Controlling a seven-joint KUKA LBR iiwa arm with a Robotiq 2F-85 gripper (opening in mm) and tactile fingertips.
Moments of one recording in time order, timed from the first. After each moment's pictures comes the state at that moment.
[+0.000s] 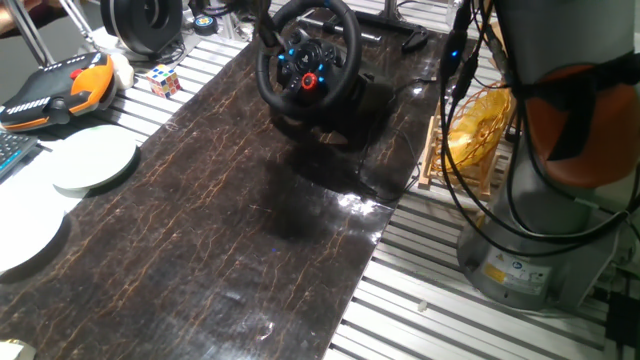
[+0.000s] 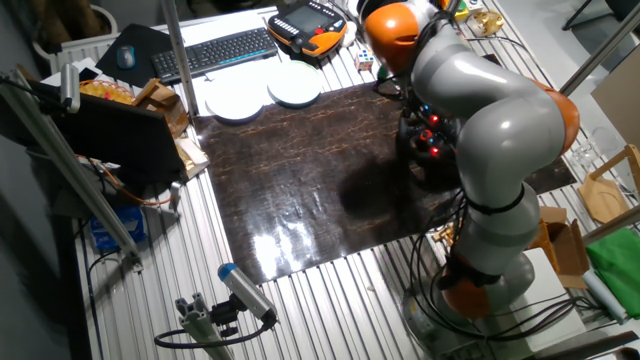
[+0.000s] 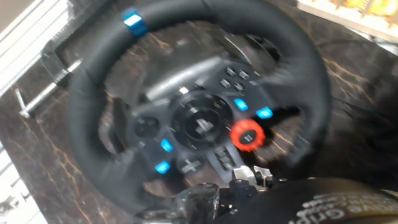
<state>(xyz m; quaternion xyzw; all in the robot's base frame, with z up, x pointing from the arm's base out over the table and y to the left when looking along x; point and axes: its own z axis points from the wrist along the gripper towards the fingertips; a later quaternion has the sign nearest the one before) 0.534 -0.087 0.249 0.90 0.36 -0.11 0.19</state>
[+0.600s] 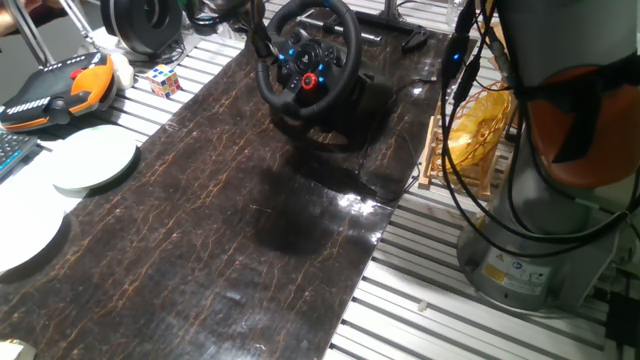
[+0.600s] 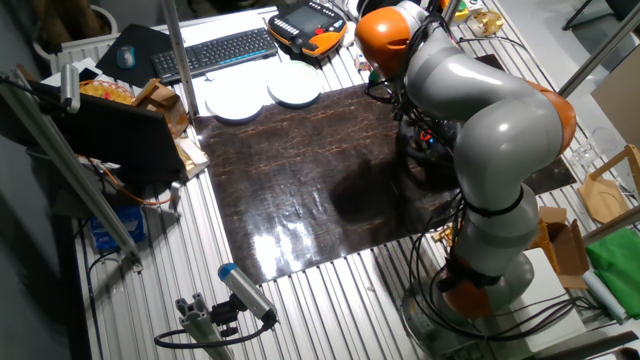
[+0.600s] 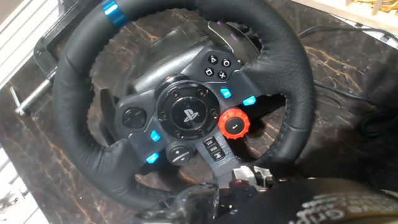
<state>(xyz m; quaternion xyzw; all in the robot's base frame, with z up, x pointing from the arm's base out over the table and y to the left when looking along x) 0.534 -0.075 0.248 0.91 0.36 -0.10 0.20</state>
